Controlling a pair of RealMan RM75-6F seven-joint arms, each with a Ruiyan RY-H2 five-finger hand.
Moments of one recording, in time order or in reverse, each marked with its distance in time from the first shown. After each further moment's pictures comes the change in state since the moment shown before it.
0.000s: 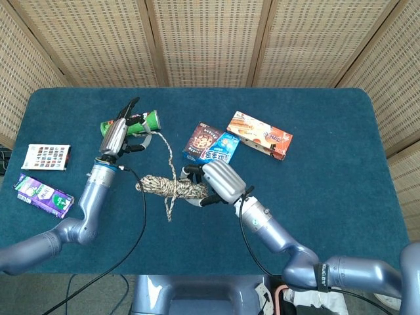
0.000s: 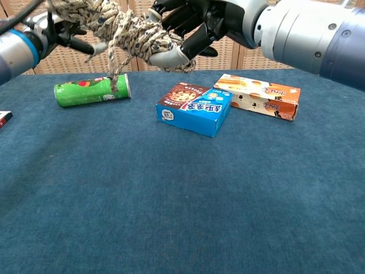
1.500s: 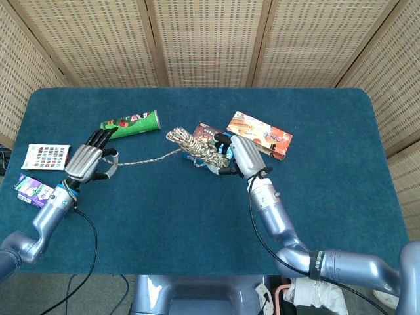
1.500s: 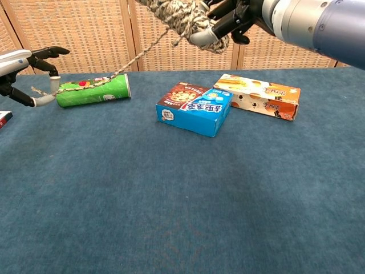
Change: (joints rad) left arm 0.158 0.027 0.304 0.349 0.479 0.194 -0.116; right arm 0.025 -0.029 0.121 0.017 0.453 0.101 -0.262
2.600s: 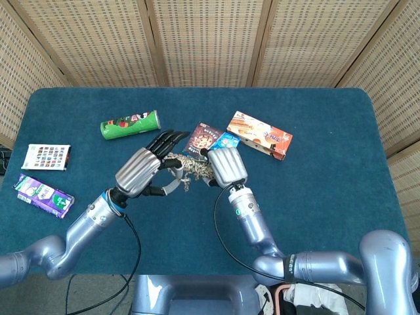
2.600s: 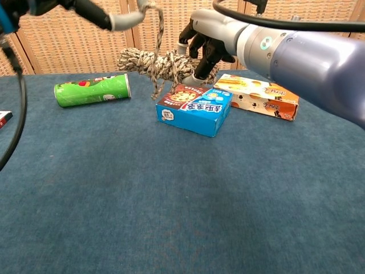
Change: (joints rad) left arm -0.149 0.231 -0.189 -0.876 -0.089 -0.023 0.284; right arm 0.130 -0.127 -0.110 0.053 0.047 0.129 -0.492
